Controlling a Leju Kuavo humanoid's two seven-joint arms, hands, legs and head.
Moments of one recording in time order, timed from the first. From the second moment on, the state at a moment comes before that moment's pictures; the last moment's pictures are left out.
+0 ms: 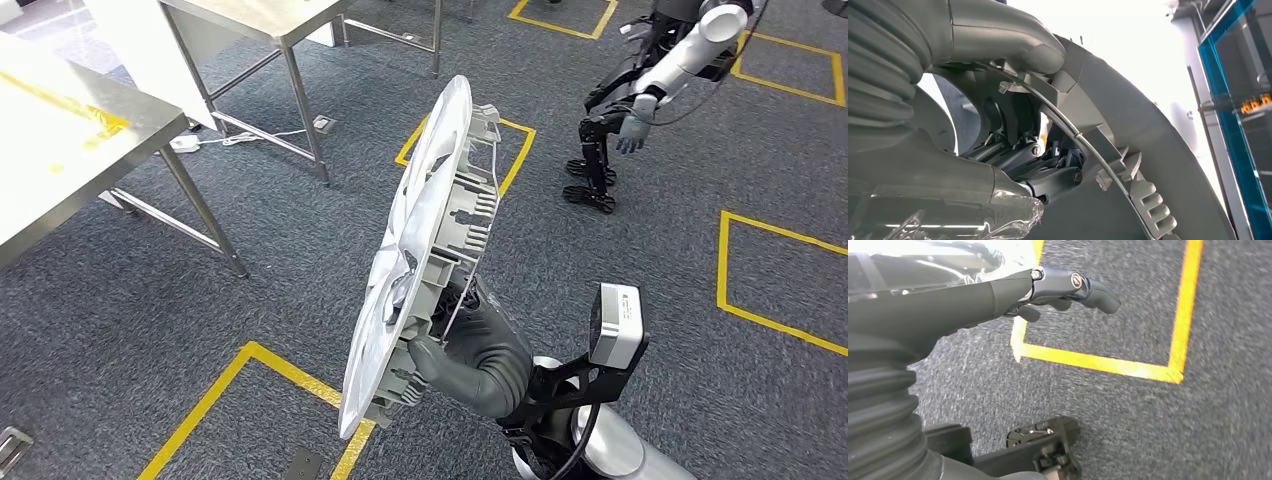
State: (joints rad) left arm -0.12 -0.08 -1.08 -0.29 0.69 0.62 -0.23; right arm -0.35 -0.29 0.90 -2.05 -0.64 -0.10 -0.23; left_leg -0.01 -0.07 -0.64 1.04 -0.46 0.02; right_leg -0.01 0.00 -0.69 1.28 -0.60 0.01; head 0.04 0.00
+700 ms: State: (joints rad) left arm -0.12 -0.08 -1.08 -0.29 0.70 0.62 -0.22; right arm -0.37 -0.29 0.91 -2.05 -0.65 -0.09 -0.21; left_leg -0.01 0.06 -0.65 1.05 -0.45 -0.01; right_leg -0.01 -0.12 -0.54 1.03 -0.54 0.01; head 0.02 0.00
